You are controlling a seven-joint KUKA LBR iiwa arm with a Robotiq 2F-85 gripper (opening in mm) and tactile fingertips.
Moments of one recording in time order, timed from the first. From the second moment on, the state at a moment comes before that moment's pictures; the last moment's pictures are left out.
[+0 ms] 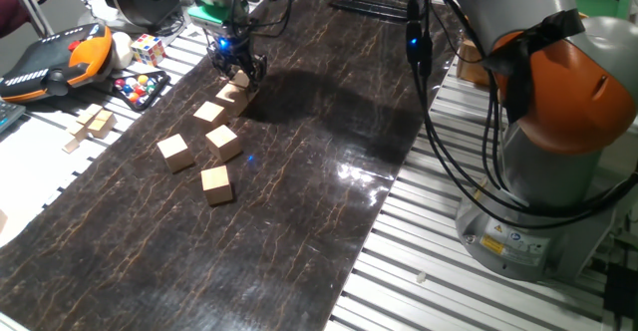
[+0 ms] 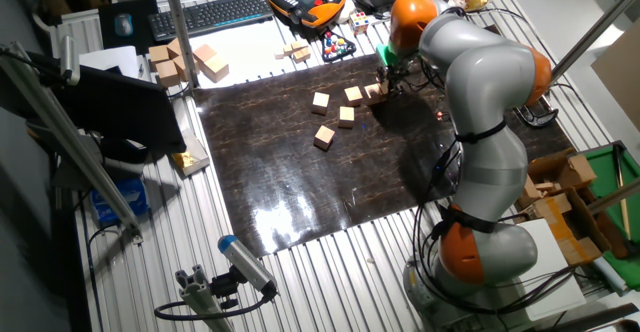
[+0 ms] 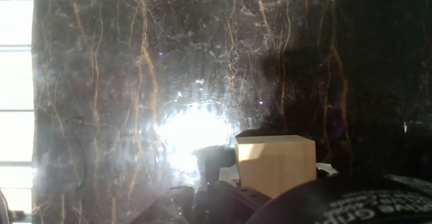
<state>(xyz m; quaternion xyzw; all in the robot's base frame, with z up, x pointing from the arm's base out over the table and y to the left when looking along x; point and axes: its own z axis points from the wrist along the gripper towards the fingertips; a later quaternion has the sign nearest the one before) 0.657 -0.102 0.048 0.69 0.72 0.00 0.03</state>
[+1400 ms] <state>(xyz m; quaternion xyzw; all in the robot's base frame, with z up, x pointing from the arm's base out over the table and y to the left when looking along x) 0.657 -0.102 0.046 0.70 0.71 0.01 0.03</state>
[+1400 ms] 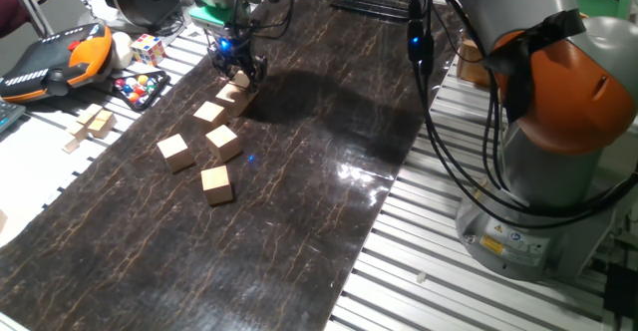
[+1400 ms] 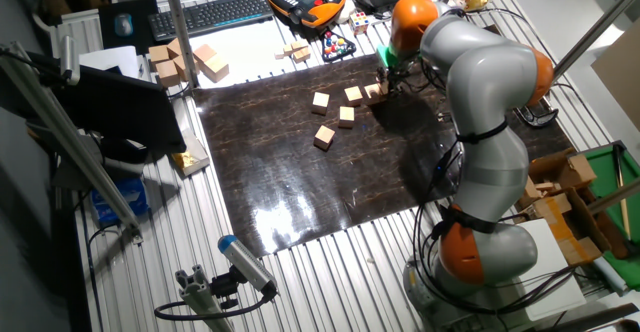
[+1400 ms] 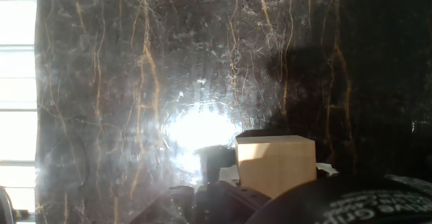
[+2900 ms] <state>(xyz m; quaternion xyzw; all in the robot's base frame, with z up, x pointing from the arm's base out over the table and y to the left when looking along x) 0.647 -0.069 0.095 0.71 0.70 0.00 0.03</state>
